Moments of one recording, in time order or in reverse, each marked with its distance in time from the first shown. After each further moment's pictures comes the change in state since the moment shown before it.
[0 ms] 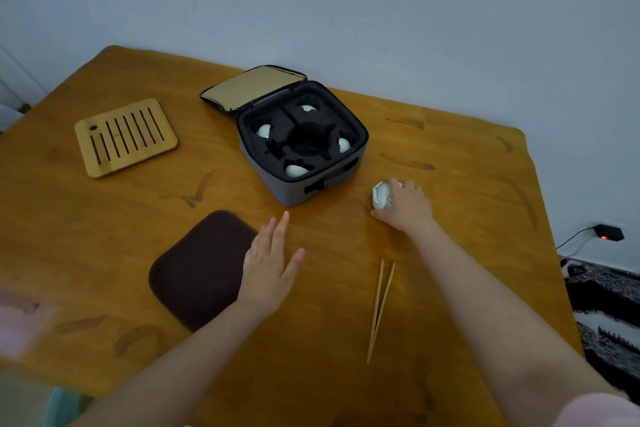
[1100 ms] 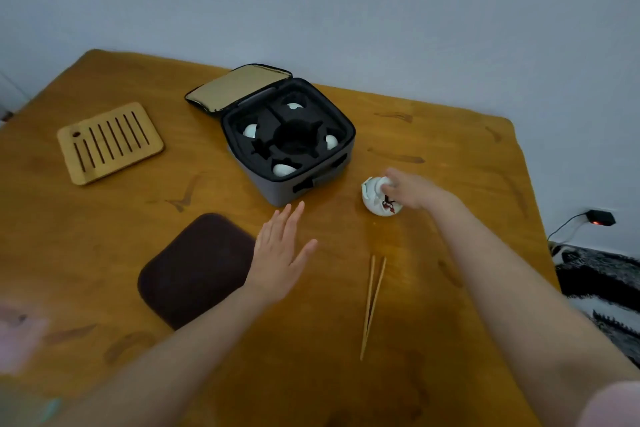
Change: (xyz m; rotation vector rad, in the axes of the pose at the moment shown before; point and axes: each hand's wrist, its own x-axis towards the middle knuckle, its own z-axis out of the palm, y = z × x) left_hand 0.022 0.018 0.010 0.071 -0.038 0.178; right_hand 0.011 0.025 -0.043 0.104 -0.258 -0.118
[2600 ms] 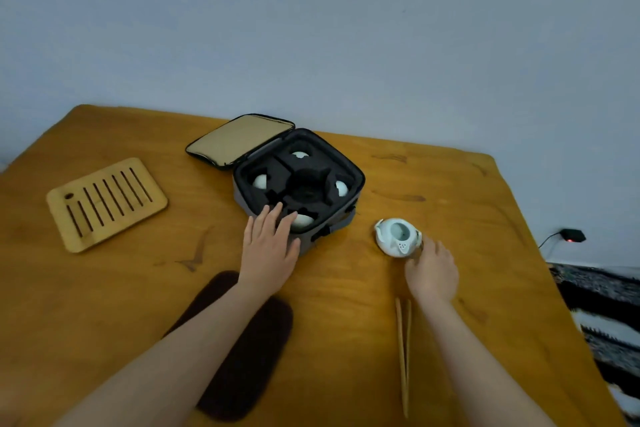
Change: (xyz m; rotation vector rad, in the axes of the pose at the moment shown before) left_hand 0.083 -0.053 -0.063 0.236 0.146 0.128; right_hand -0.043 -0.035 0.087 0.182 0.582 0.555
